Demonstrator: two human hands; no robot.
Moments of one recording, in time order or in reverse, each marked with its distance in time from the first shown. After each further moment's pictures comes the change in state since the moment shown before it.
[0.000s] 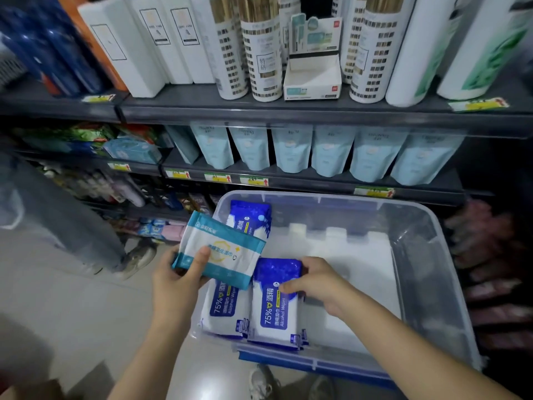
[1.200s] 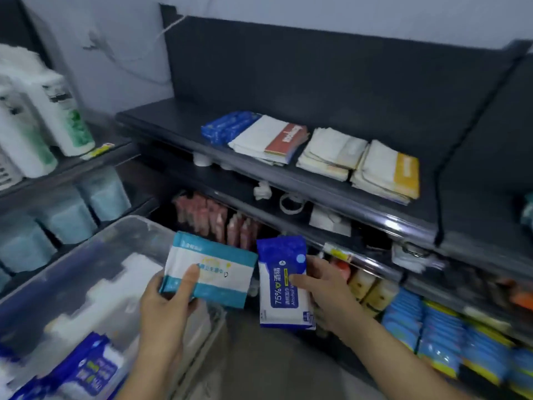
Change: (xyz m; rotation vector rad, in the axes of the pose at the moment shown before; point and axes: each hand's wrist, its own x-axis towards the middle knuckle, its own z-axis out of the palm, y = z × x) left_hand -0.201 0.013 0.066 0.008 -1.226 -0.040; right_hand -0.355 0.142 0.055 0.901 1.288 -0.253
